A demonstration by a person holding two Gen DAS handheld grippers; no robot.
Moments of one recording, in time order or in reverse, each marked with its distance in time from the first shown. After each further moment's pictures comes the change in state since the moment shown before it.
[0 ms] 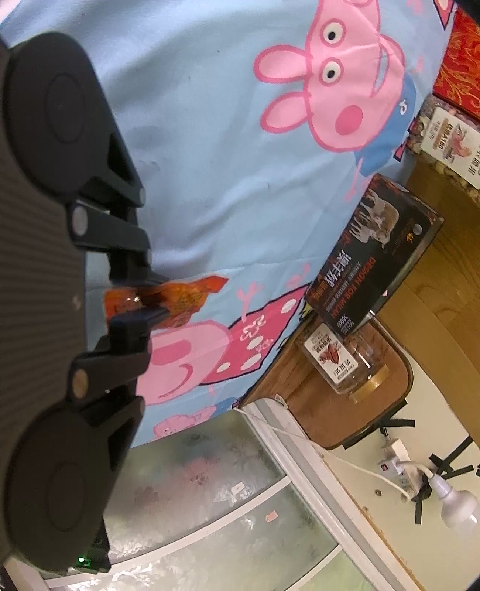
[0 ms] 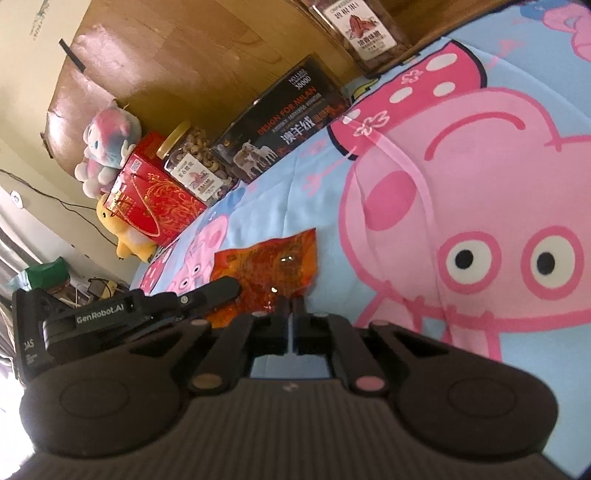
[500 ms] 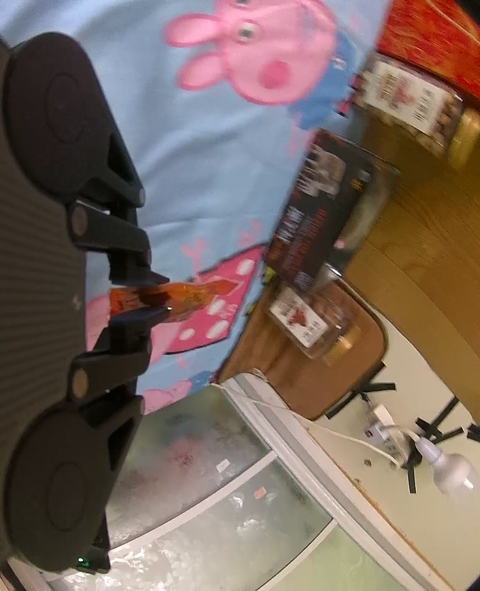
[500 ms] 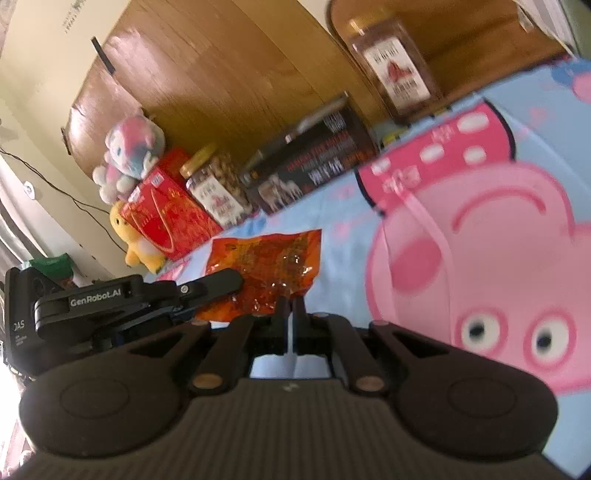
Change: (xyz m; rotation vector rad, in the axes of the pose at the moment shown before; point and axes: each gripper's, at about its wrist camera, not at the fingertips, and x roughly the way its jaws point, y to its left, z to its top) left arm -0.005 -0.037 0.041 0.084 -0.067 -0.033; right arm -0.004 0.023 0.034 -0.120 -0.079 0.022
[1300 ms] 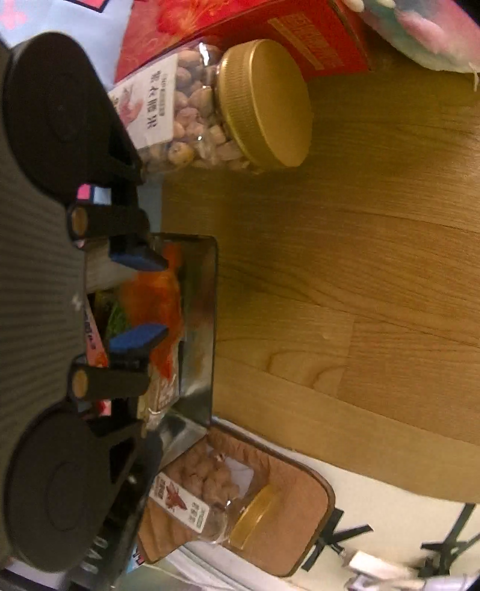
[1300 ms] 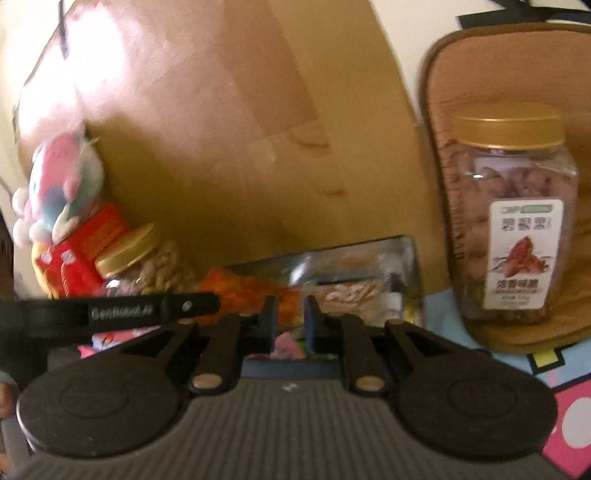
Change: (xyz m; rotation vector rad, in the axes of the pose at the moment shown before) left arm 0.114 0.030 0.186 0.287 -0.092 0.480; right arm 0.179 0.008 0.159 -0.233 -0.089 -0.086
